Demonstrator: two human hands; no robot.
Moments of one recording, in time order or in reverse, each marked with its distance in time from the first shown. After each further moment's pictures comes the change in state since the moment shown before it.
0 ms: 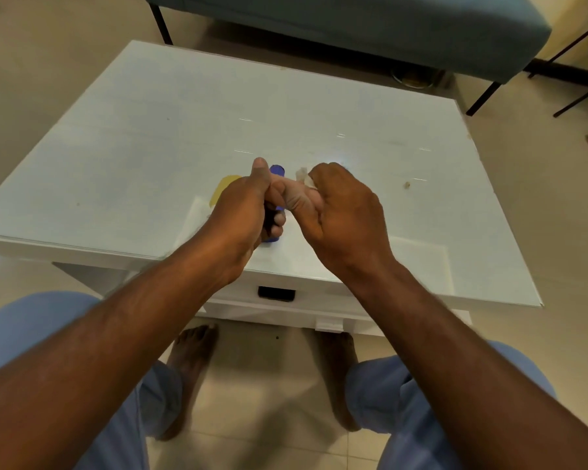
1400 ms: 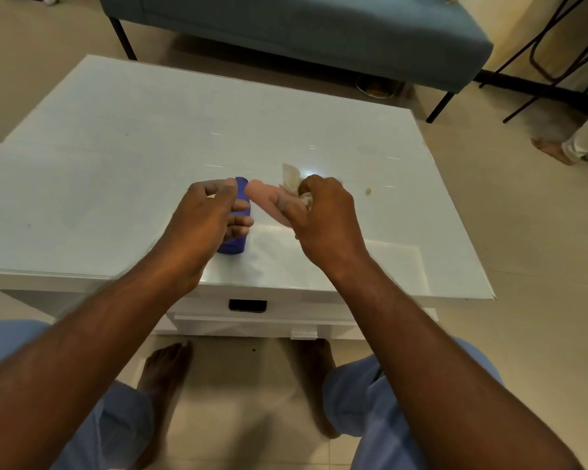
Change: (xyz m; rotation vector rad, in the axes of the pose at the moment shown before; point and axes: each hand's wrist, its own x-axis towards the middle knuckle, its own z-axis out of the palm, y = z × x) left_hand 0.025 -0.012 -0.005 0.164 0.047 0.152; right_hand 0.015 0.030 -0.011 0.074 -0.125 0.381
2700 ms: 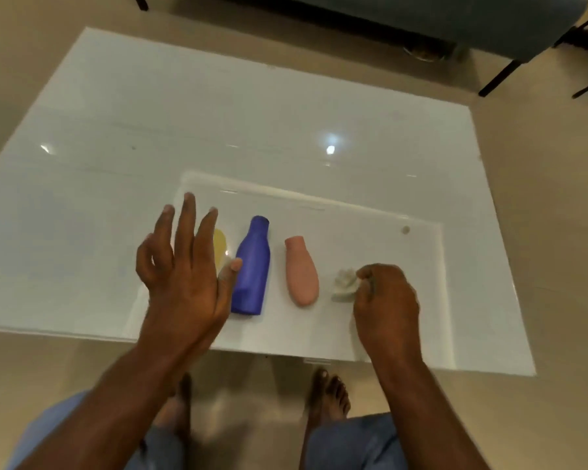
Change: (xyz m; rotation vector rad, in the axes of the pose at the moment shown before) left_hand 0.046 -0.019 -0.033 1.247 0.147 0.397; right_hand 0.022 0.070 0.006 -0.141 -0.009 0.363
